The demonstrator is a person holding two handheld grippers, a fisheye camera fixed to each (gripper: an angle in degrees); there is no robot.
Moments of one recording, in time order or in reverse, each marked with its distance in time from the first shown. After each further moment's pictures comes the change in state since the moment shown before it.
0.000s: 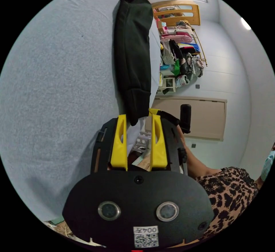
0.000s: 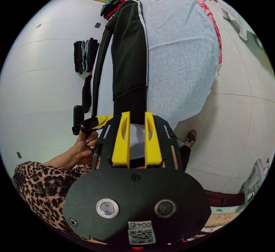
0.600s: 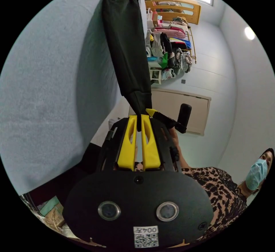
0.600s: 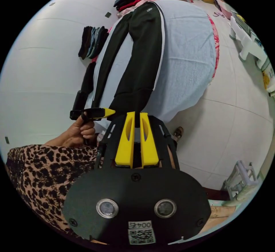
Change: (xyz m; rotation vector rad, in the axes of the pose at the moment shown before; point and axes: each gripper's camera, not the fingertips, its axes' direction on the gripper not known) left arm 0.021 0.013 0.007 -0.108 0.174 -0.056; right arm -0.120 0.065 -0.066 -0.048 0.163 -0.115
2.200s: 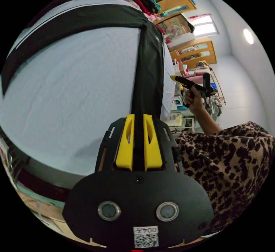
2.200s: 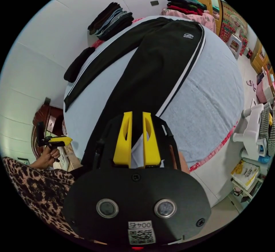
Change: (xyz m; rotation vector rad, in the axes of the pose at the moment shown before) left arm 0.012 -0.047 0.096 0.596 -0.399 -0.105; right arm -0.083 -0.231 -0.106 -0.120 0.250 -0.547
